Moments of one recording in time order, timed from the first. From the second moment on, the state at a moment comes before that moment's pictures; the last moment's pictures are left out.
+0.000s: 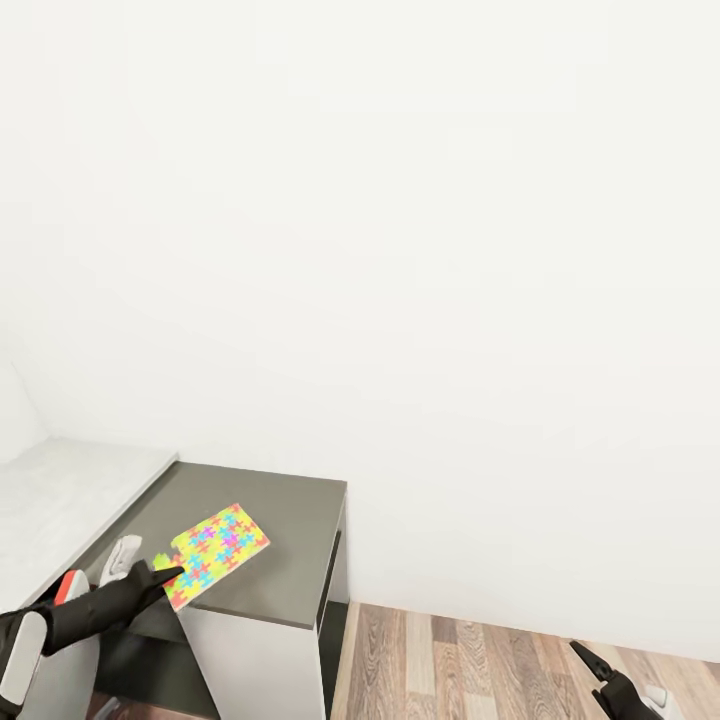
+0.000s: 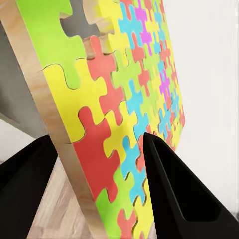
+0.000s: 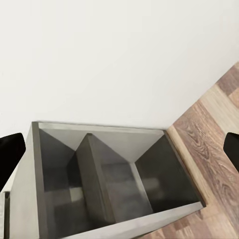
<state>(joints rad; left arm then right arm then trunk) -0.38 0.22 0.60 -0.97 0.29 1.03 -0.75 -0.22 -0.32 -0.36 -0.42 -0.88 0.32 0.72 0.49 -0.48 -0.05</state>
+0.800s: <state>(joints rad) -0.37 0.40 0.58 -0.98 0.28 1.04 -1.16 -0.21 -0.33 -0.36 -0.42 -0.88 0.33 0.80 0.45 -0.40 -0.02</state>
